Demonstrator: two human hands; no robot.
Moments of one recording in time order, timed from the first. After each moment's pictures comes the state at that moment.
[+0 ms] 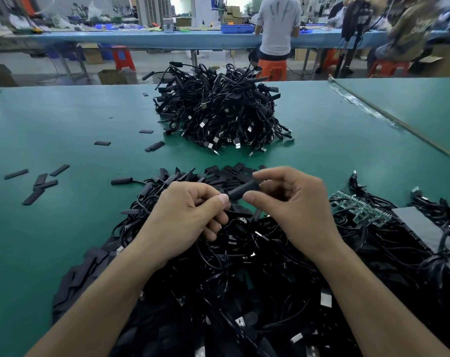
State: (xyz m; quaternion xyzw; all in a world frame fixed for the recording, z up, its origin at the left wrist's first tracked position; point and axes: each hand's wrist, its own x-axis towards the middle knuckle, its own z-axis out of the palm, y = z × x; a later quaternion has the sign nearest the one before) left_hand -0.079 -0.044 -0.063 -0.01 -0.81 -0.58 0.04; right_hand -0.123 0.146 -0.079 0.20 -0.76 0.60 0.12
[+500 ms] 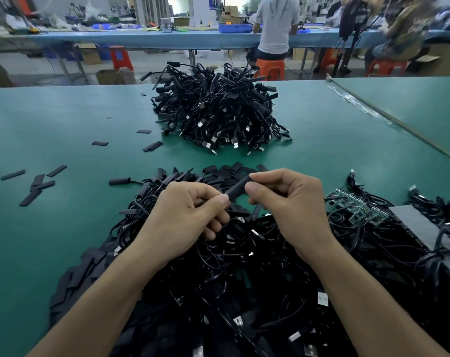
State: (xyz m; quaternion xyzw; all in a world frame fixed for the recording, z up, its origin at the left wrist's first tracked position) left_hand -0.079 -0.042 -0.065 -0.02 -0.82 -0.57 0.05; right_hand -0.121 0.138 -0.078 0.16 -0.69 0.70 0.08
